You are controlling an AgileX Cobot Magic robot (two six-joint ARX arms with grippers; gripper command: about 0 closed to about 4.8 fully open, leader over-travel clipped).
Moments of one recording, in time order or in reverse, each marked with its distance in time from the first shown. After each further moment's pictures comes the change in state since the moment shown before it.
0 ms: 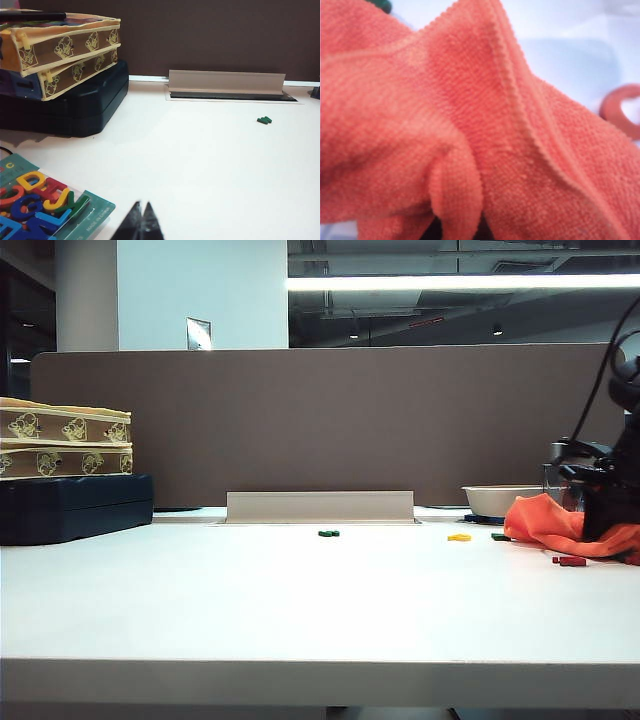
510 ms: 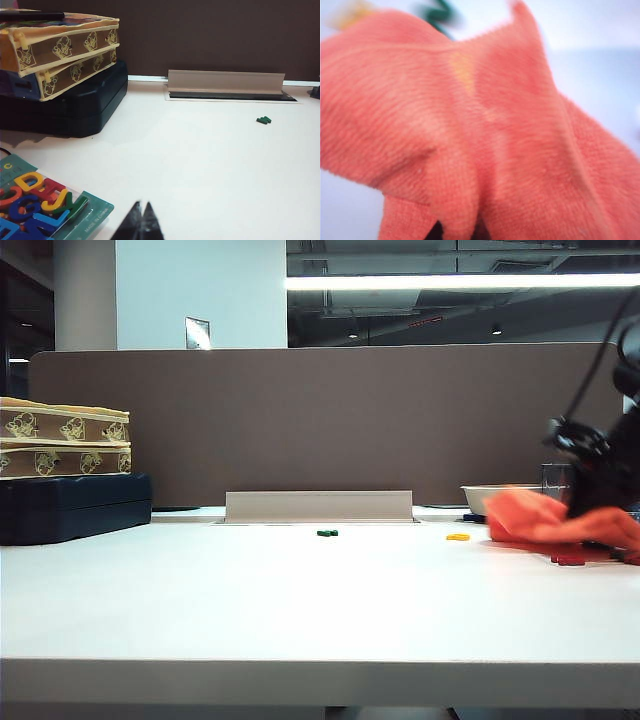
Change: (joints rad) left arm 0.000 0.000 0.000 0.000 0.000 0.000; right arm 0.011 -0.064 -0.027 -0.006 -0.200 0.051
